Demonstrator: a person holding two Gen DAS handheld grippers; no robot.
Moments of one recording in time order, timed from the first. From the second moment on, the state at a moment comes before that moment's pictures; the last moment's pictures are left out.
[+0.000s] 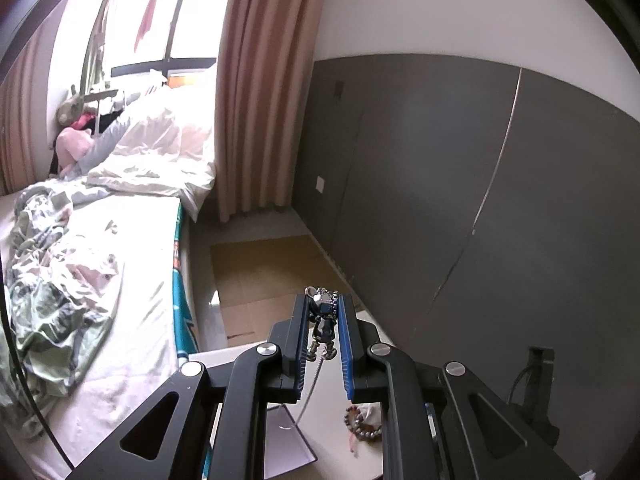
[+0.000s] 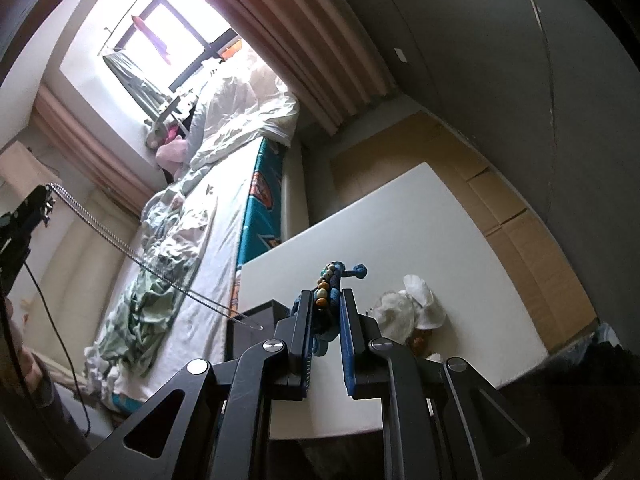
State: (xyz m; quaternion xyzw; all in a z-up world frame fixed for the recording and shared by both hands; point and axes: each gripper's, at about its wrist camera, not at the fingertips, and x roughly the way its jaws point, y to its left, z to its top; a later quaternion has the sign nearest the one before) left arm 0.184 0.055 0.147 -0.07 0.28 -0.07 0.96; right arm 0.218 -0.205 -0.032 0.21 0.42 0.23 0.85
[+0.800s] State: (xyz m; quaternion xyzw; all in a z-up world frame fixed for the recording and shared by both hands) left arm 0.212 0.072 -0.041 -0.12 0.44 -0.03 0.89; right arm 0.202 -0.205 -0.046 0.21 0.42 0.21 0.86
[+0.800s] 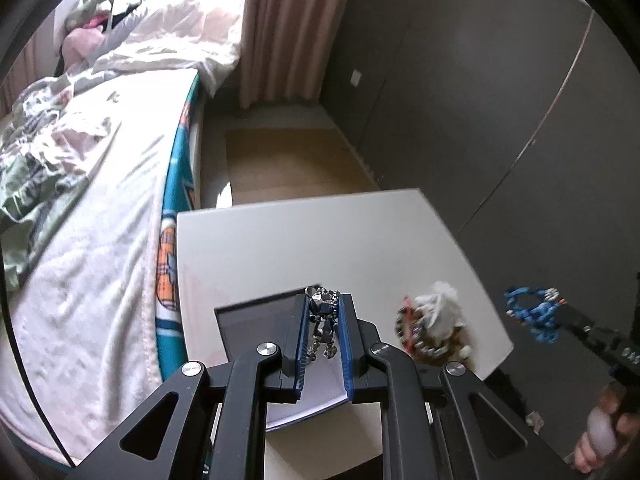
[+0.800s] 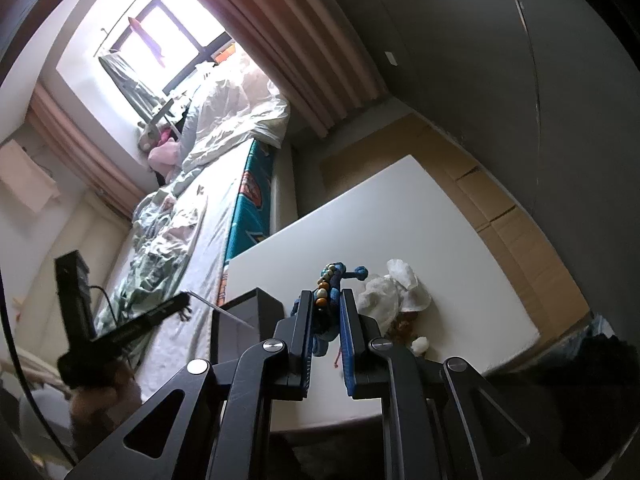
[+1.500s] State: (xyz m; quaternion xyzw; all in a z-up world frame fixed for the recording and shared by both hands) left arm 0.183 0.138 -0.040 -0.19 0.42 0.02 0.89; right arm 0.231 -0.089 -0.069 0.18 0.45 0.32 0.81
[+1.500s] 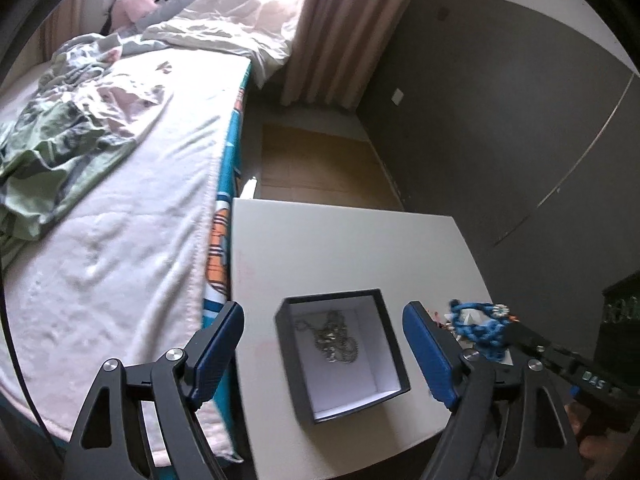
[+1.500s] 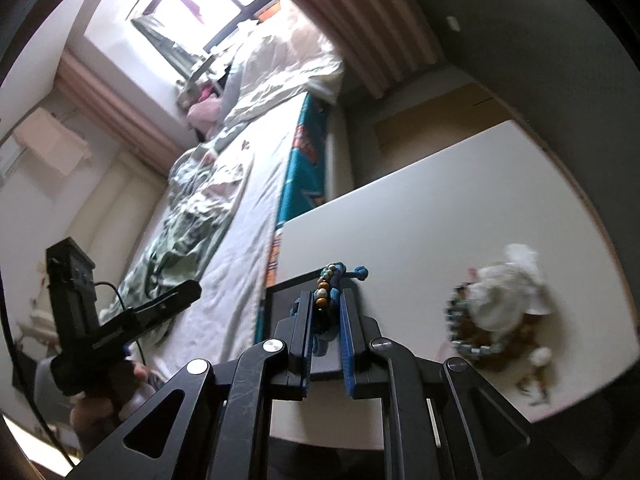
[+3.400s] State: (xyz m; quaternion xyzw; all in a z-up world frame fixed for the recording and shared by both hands) left arm 0.269 -0.065 -0.100 -0.04 0.50 -0.14 0.85; right arm 0.212 -0.316 -0.115 0.24 0.46 0.13 0.85
